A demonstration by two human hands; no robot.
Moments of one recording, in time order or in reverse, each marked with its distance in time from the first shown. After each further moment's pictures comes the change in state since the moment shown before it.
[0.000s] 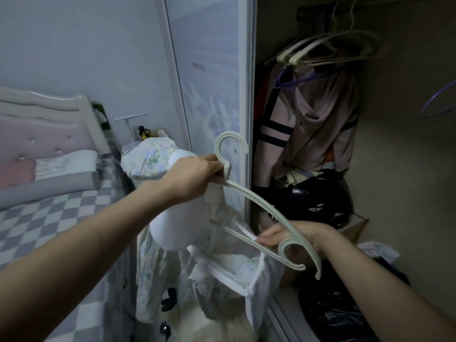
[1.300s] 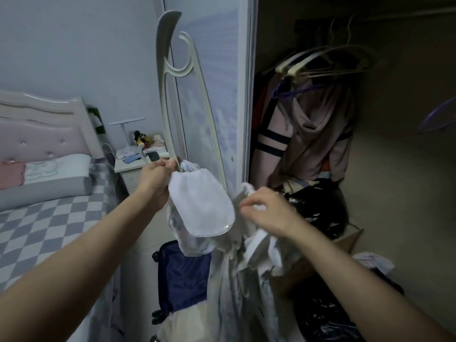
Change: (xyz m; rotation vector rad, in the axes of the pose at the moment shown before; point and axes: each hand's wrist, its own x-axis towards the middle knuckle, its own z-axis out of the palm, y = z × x) left_hand 0.007 -0.046 0.025 -1.487 0.549 -0.925; right_hand -0.006 -0.073 0.013 -0.404 0.715 -0.376
